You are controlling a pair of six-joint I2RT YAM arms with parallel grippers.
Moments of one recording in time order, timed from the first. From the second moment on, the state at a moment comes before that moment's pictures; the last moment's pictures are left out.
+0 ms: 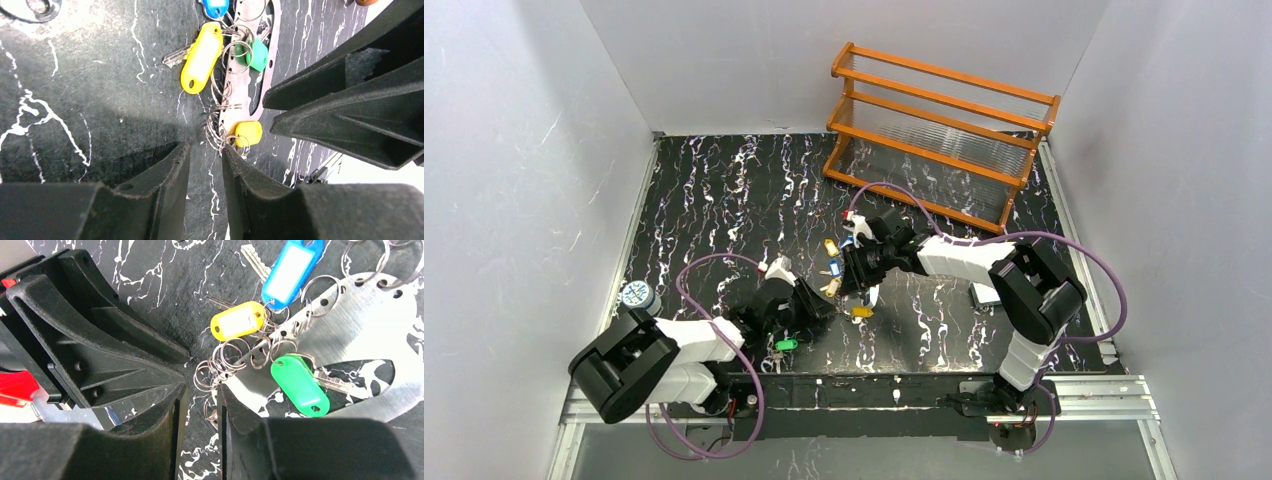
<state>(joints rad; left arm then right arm) -0.76 1.25 0.19 0.46 0.00 -1.10 0.78 1.75 1.01 -0.14 -0.53 0.38</state>
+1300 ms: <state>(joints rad) -0.76 1.32 0.28 0.45 0.01 -1.08 0.78 1.74 1.00 -0.16 -0.52 0.34</state>
